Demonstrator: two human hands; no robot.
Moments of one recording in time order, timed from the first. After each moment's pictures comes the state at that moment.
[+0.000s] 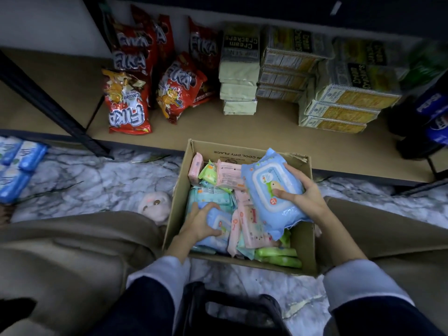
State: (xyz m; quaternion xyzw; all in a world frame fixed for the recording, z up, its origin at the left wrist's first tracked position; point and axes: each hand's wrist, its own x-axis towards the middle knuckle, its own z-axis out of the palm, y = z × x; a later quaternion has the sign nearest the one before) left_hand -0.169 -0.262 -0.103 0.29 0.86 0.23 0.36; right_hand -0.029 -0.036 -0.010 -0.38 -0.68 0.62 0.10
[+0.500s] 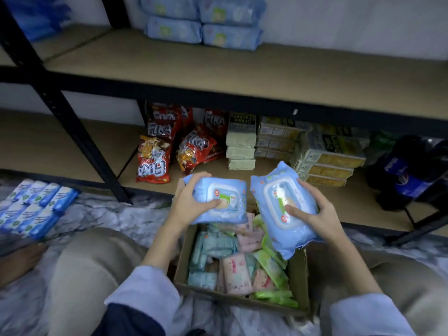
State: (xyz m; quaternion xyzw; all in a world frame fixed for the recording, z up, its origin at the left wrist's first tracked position) left_hand -0.210 -0.267 0.099 0.29 0.82 0.48 0.13; right_hand -0.009 -0.050 0.113 -0.31 -0.74 0.55 0.22
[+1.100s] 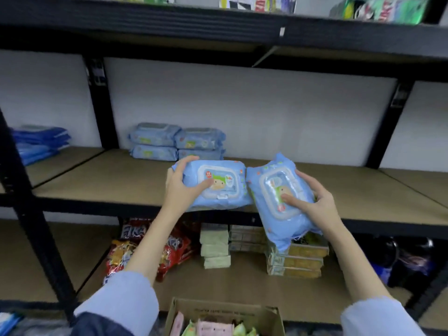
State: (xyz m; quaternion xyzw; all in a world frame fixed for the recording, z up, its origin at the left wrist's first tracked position) left_hand -0.276 -0.156 0.319 0.36 0.70 0.61 -0.06; right_hand -0.054 0.021 0.326 -0.22 -0.73 0.50 0.41
